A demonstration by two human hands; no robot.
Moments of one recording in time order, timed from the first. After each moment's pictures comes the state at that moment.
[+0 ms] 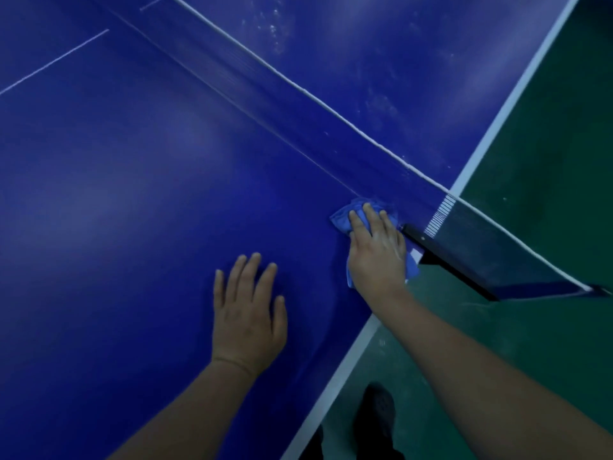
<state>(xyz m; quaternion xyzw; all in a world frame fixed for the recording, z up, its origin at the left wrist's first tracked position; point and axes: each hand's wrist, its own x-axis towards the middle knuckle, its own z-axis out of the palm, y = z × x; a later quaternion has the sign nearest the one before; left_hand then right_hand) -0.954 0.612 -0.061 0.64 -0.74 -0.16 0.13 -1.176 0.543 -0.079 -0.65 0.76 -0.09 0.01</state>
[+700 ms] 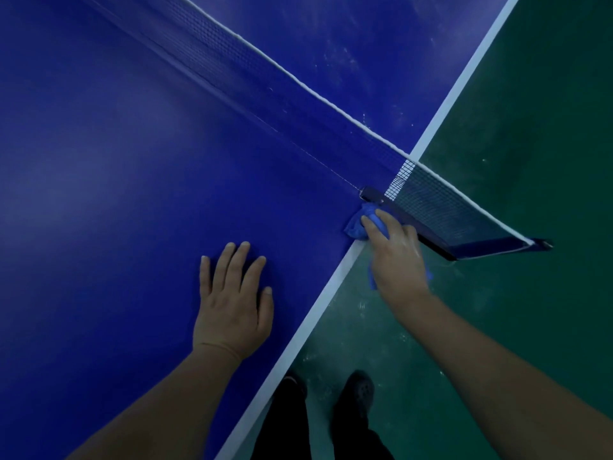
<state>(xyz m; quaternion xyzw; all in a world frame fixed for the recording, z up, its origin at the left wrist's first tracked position) -0.991 0.641 -0.081 0.60 -0.78 -0.16 0.08 -1.264 0.615 -0.052 -0.64 0.76 0.04 0.11</state>
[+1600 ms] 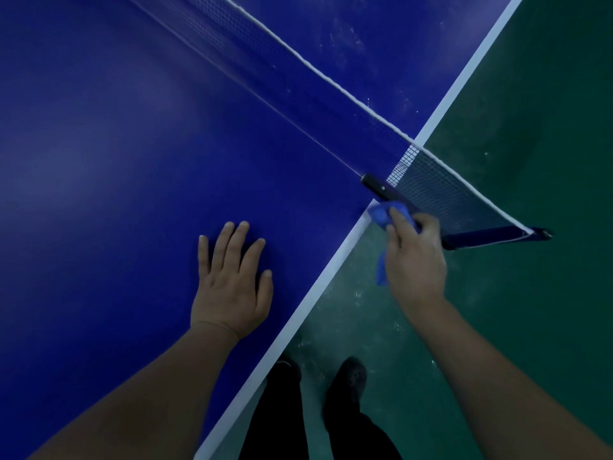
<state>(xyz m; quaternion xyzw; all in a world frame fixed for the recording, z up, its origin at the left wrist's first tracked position) -0.992 0.644 -0.078 0.59 -0.78 -0.16 0.09 -1.267 0.639 -0.046 -0.52 0.84 -0.14 0.08</state>
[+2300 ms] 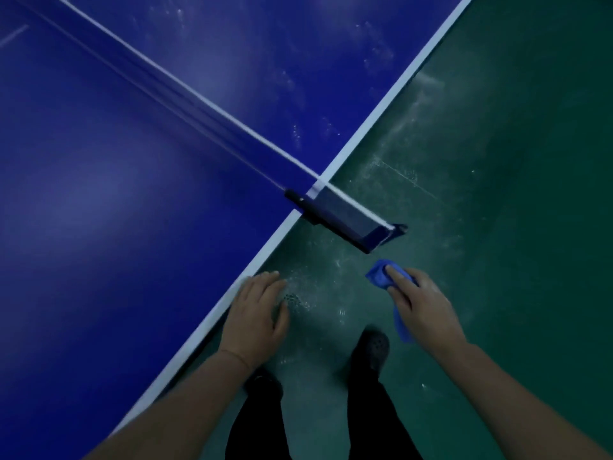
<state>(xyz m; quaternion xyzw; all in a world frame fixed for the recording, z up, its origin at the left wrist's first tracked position) -1.149 0.716 -0.040 0.56 -0.77 -0.26 0.14 -1.457 0.738 -0.026 -0.60 0.75 -0.07 0.26</state>
